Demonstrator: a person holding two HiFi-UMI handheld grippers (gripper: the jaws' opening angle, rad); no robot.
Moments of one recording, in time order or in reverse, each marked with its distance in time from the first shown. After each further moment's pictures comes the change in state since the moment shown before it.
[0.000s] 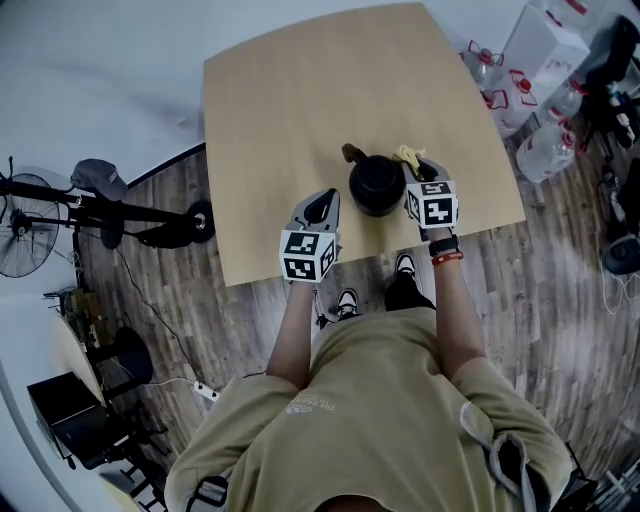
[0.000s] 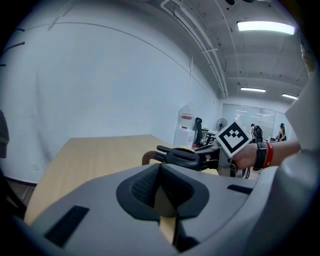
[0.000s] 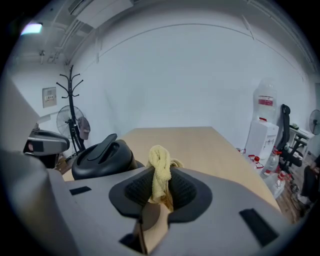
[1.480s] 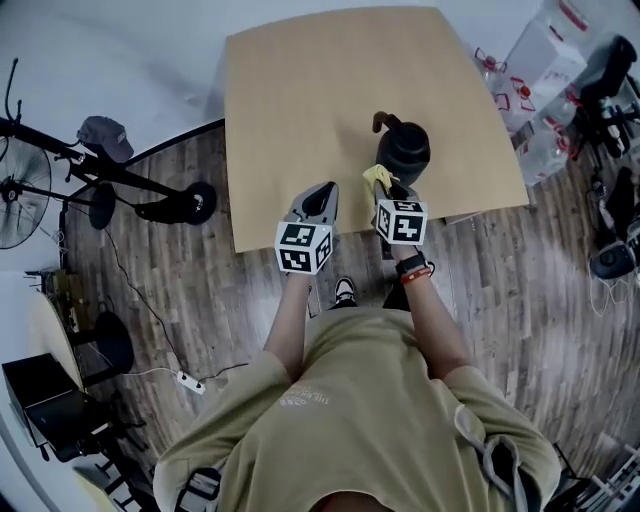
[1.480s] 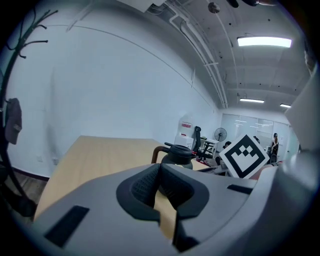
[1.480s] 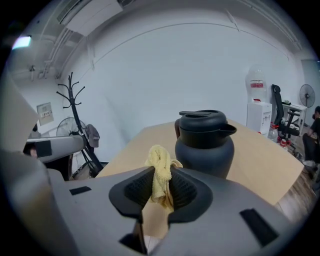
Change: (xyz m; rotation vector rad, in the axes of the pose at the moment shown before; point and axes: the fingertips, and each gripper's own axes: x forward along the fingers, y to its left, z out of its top) left arm -0.152 0.039 -0.050 -0.060 -0.084 -0.020; right arm -0.059 0.216 -0.072 0.183 0.008 0.010
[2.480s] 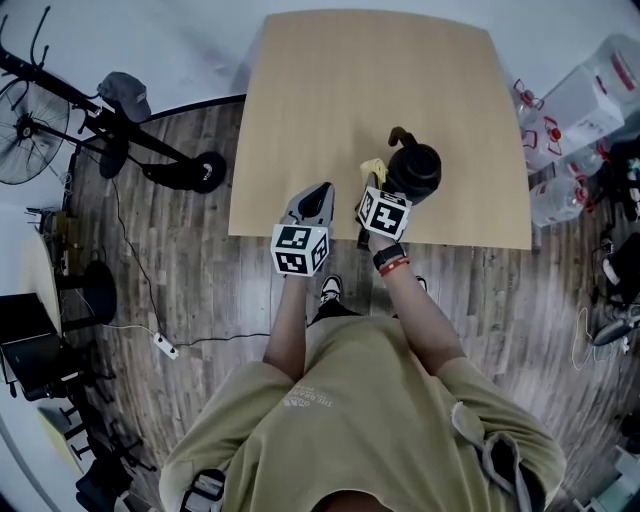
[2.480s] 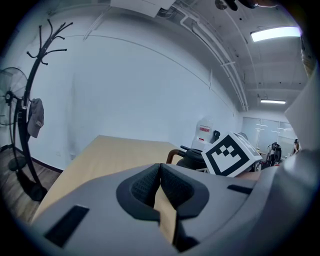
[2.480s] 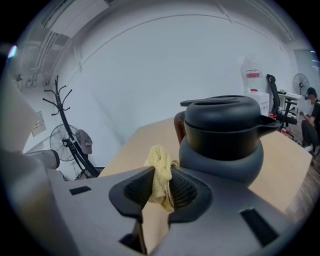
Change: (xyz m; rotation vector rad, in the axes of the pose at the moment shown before) left arm 0.024 0.026 0.007 -0.093 -0.044 0.214; right arm 0.074 -0.006 0.028 0.091 0.036 -0.027
